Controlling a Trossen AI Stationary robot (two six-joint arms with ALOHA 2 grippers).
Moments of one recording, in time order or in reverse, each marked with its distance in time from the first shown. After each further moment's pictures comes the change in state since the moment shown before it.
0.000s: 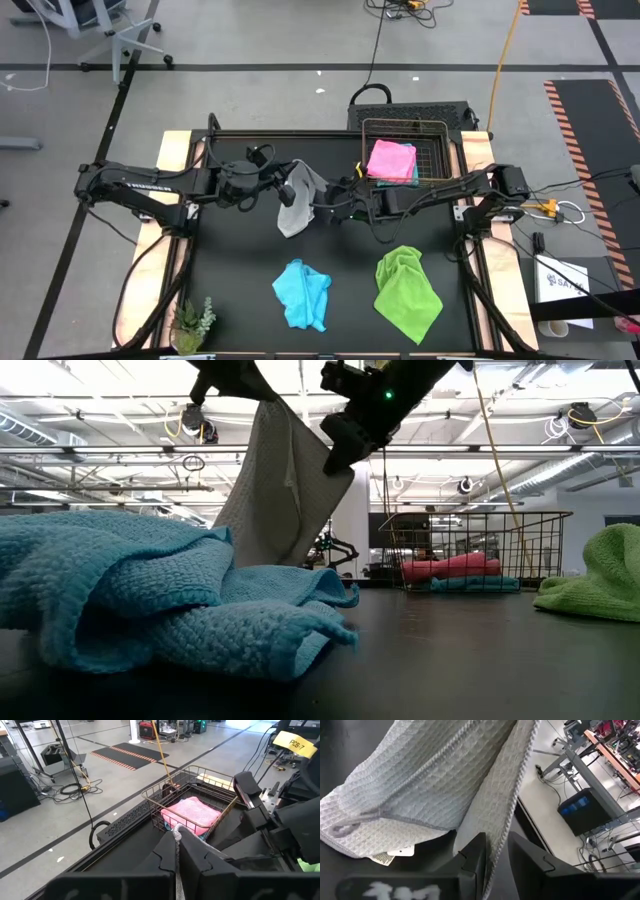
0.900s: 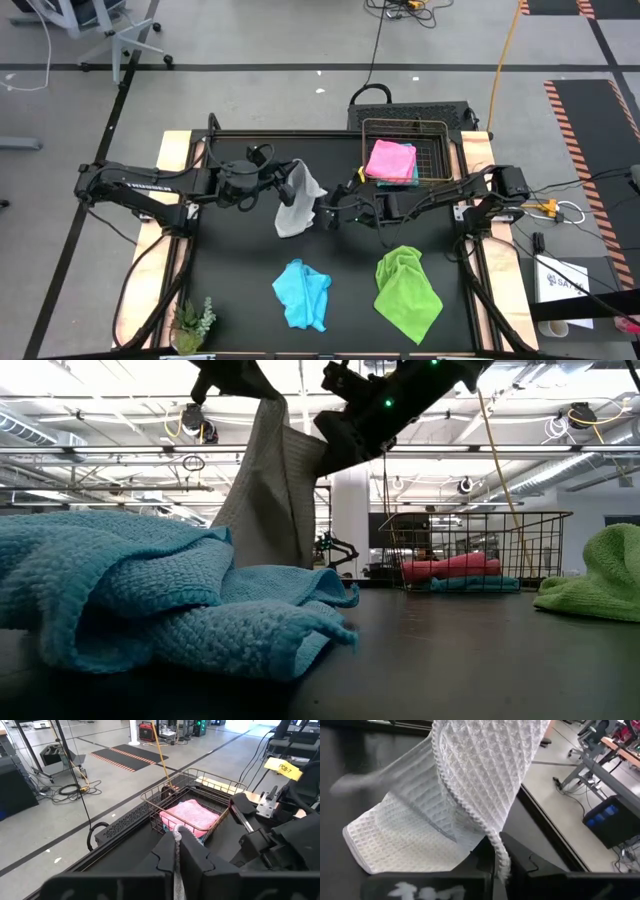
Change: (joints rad) left arm 0.000 0.000 0.000 0.015 0.000 -0.007; right arm 0.009 0.001 -0.111 0.255 -0.080 0.015
